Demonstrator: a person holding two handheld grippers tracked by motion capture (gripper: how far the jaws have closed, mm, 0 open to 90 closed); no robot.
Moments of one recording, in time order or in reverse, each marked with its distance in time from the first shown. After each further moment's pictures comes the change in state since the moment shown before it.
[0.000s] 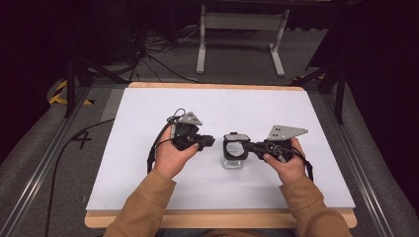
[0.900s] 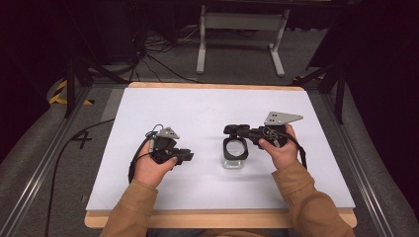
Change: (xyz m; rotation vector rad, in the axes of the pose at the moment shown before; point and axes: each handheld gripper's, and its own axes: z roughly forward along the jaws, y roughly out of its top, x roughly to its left) left arm 0.026 -0.062 -0.015 0.059 0.012 -0.112; right arm -0.030 0.015 0.023 -0.079 0.024 0.036
